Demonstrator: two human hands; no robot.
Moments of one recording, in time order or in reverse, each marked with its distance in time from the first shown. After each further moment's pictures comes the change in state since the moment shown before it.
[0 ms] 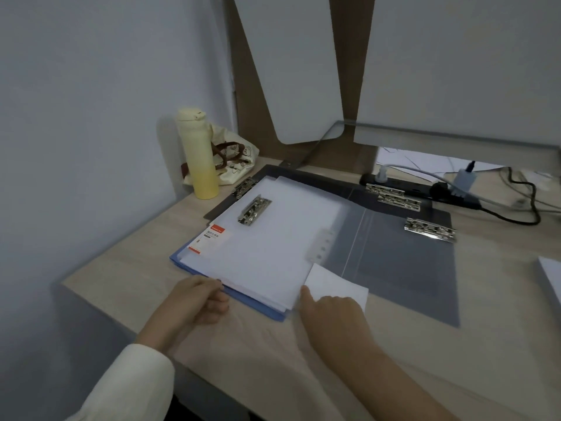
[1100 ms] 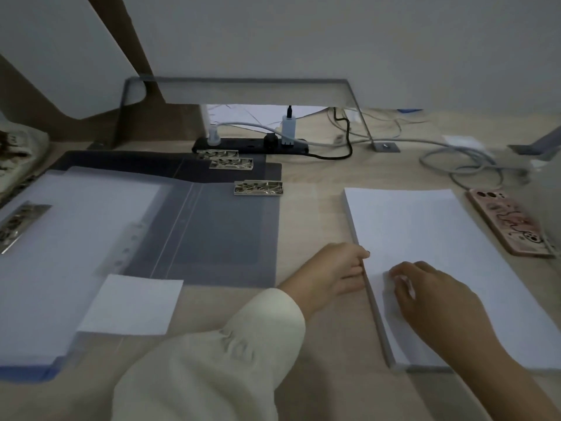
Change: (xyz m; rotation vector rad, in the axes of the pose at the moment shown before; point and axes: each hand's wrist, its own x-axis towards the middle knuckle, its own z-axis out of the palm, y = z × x) left_hand -0.112 0.041 0.400 0.044 -0.994 -0.198; right_hand -0.201 0.249 0.005 0.132 0.028 0.859
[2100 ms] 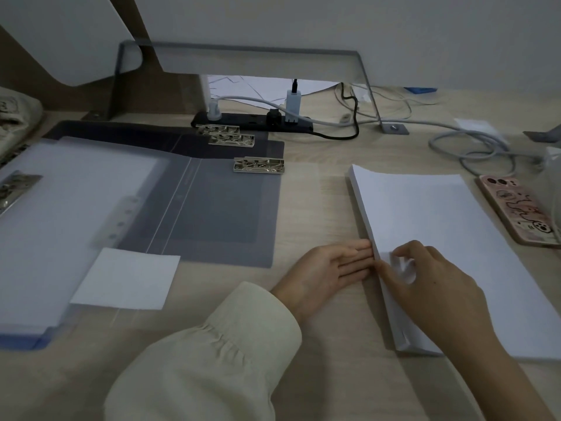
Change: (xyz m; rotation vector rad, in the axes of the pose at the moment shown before) left_hand -0.009 -0.031 -0.015 -0.240 -0.232 0.152; right_hand -0.006 -0.007 0.001 0.115 0.094 0.069
